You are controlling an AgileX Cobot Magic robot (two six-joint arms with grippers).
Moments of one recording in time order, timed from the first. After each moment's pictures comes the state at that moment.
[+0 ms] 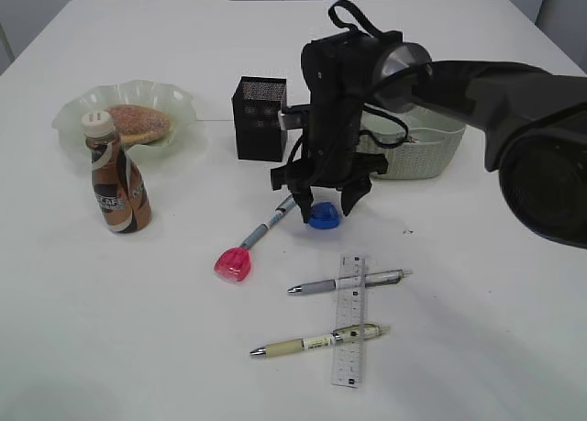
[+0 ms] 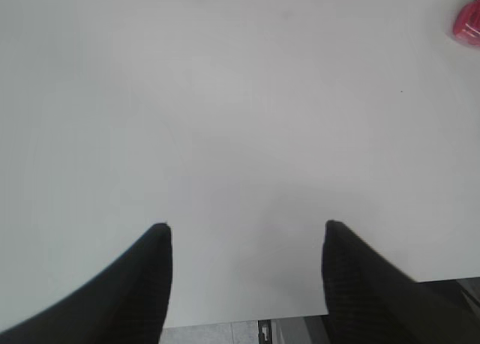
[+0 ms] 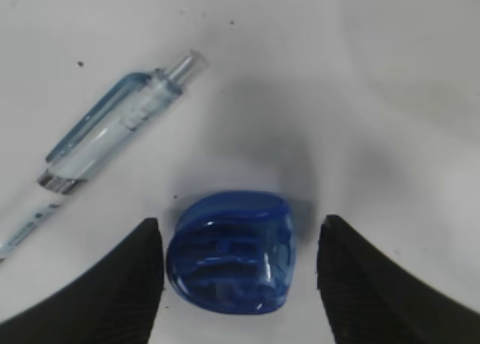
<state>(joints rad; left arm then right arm) -0.18 1.27 -1.15 0.04 1.23 -0.16 0.44 2.53 -2.23 -0.02 1.24 0.27</state>
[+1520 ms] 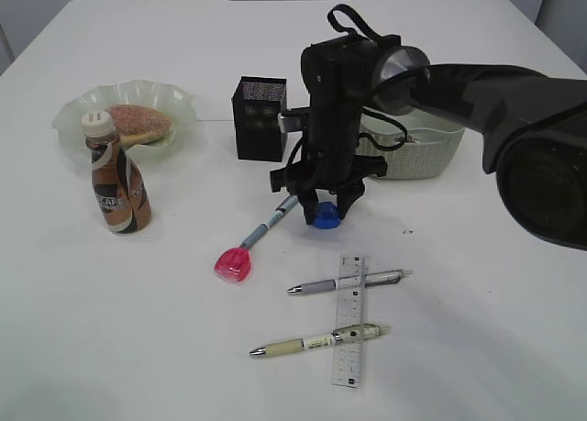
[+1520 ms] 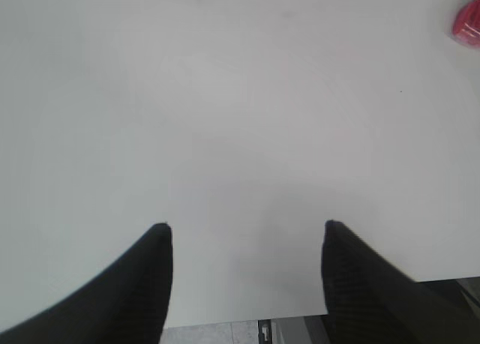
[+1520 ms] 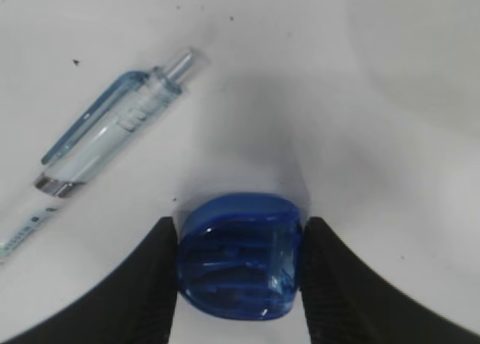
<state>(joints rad) -0.18 1.27 -1.15 0.04 1.23 -0.16 0.44 2.54 -2.23 -0.02 1.23 0.27</state>
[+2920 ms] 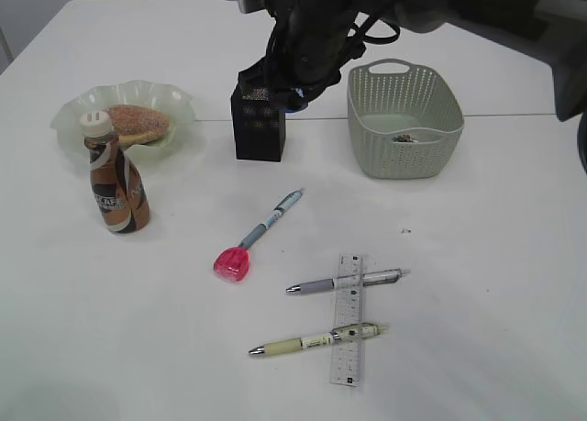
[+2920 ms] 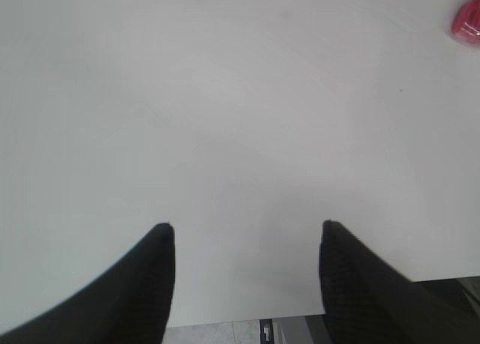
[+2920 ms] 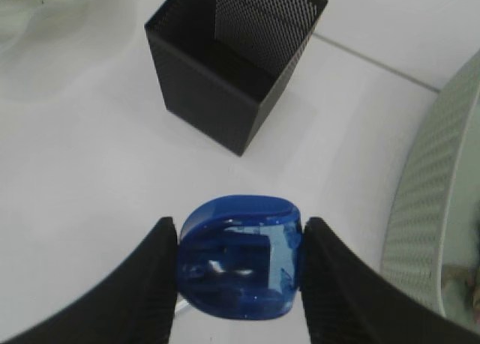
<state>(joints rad) -0.18 1.27 -1.15 0.05 1.23 -0.16 0.50 2.31 -2.22 -0.17 0.95 0.13</state>
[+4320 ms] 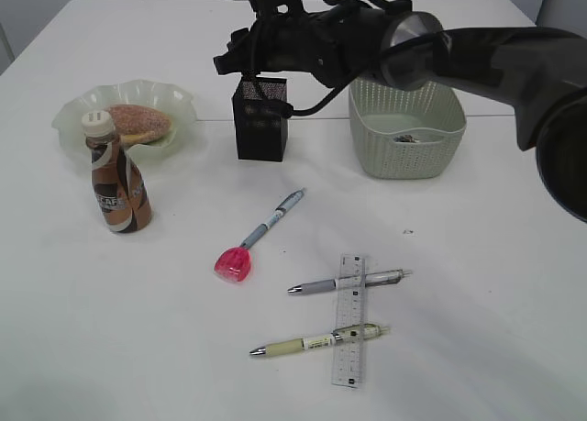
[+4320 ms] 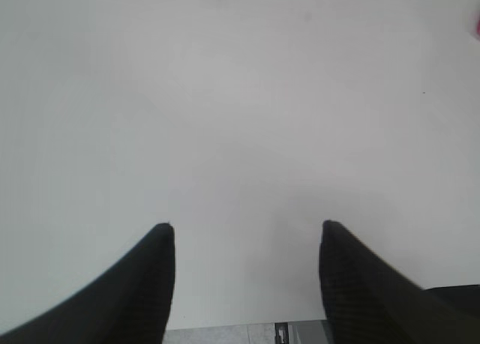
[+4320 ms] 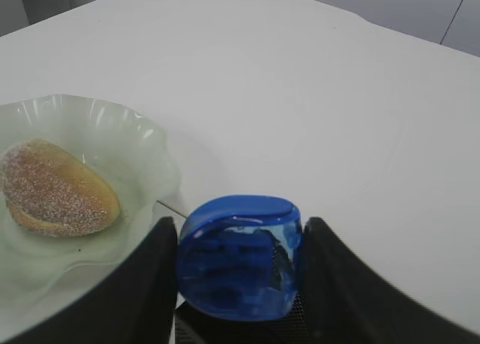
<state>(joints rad) -0.18 1.27 -1.15 0.09 1.23 -0.16 0.47 2.40 -2.12 -0.27 0.15 0.12</state>
